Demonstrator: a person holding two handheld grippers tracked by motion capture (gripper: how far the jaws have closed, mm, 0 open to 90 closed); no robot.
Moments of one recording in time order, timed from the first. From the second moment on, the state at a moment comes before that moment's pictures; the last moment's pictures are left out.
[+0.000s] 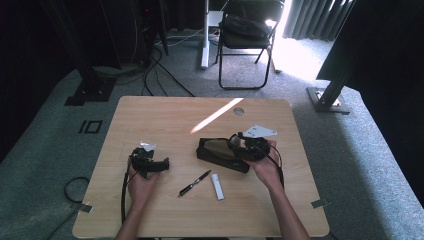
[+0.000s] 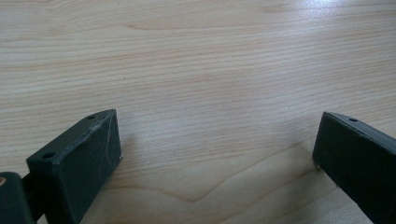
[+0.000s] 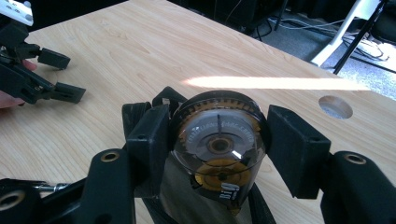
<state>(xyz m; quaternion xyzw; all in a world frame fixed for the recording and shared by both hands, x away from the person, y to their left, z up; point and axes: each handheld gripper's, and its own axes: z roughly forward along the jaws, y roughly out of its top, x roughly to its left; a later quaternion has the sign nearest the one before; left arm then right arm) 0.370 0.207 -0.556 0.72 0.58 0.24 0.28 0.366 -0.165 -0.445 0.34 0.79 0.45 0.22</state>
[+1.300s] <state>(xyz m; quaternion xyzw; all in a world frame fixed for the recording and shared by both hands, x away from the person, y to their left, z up) 0.370 0.207 -0.556 0.72 0.58 0.24 0.28 0.363 -0.162 -0.474 0.35 0.81 0.42 0.20</state>
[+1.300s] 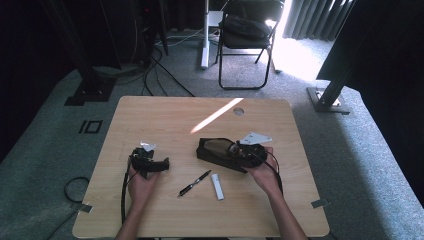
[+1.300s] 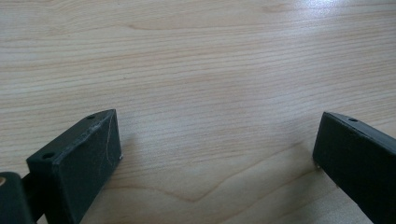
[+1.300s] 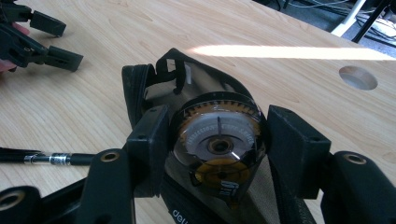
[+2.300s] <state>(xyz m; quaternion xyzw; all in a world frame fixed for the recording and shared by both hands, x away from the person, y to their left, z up) 0.370 0.207 -0.556 0.72 0.58 0.24 0.28 0.371 -0.145 -0.488 0.34 0.83 0.40 0.17</state>
